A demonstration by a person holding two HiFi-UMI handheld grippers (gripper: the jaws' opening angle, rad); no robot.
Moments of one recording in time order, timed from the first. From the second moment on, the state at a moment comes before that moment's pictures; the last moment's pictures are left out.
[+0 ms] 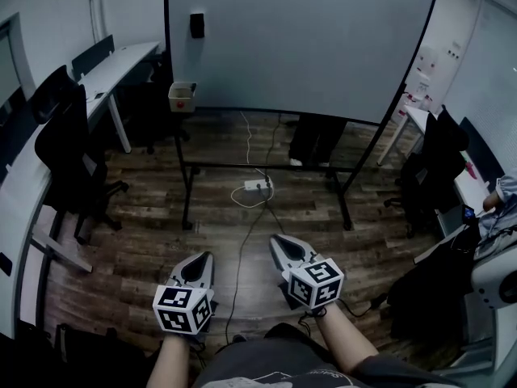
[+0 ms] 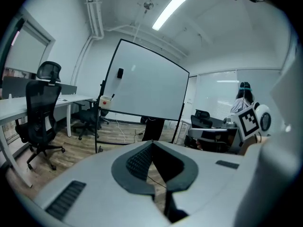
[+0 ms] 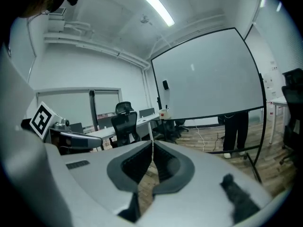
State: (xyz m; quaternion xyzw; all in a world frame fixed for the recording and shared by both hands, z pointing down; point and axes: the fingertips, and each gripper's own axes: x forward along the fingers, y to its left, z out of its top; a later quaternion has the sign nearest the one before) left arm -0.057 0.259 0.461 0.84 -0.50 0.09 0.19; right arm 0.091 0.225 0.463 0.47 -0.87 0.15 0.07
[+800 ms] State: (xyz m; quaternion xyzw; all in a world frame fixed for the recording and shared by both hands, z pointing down) left arm -0.096 0.195 0.470 0.83 -0.52 0.09 0.19; right arm 0.059 0.148 0.470 0.47 -0.87 0.15 0.07
